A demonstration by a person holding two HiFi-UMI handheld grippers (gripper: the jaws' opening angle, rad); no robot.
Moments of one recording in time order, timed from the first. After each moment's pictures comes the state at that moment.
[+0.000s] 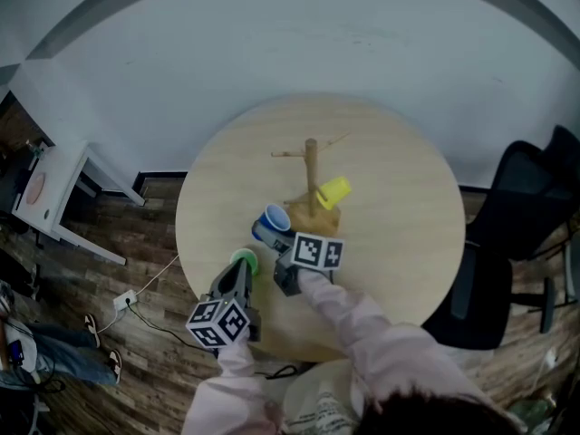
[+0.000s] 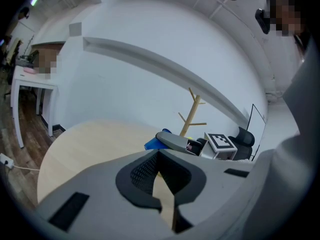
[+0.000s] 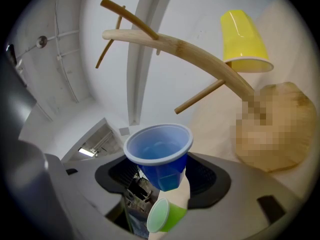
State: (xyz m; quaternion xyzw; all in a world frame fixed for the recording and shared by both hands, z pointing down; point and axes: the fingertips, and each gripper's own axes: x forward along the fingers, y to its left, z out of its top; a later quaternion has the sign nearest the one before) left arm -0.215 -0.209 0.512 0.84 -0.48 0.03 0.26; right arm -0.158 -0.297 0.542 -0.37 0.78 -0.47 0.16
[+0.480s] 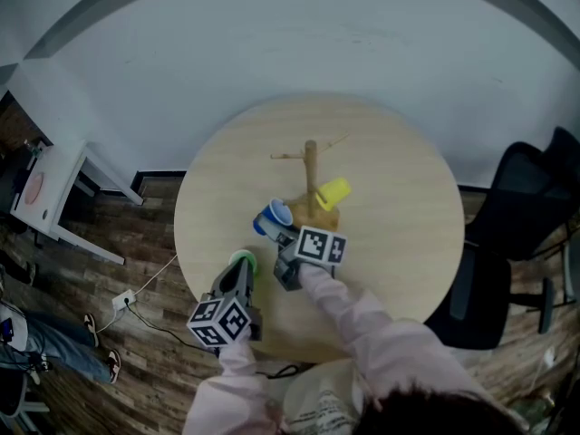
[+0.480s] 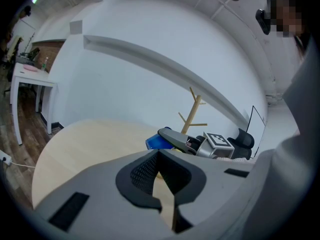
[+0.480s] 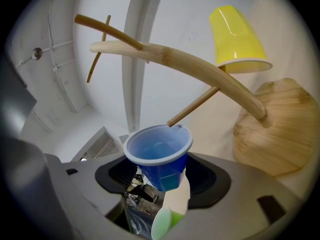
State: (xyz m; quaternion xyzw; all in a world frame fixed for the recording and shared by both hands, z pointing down) left arm -0.209 -0.214 0.513 0.84 -0.48 0.02 0.26; right arm -0.146 -0.312 0.534 -0.36 0.76 -0.50 0.20
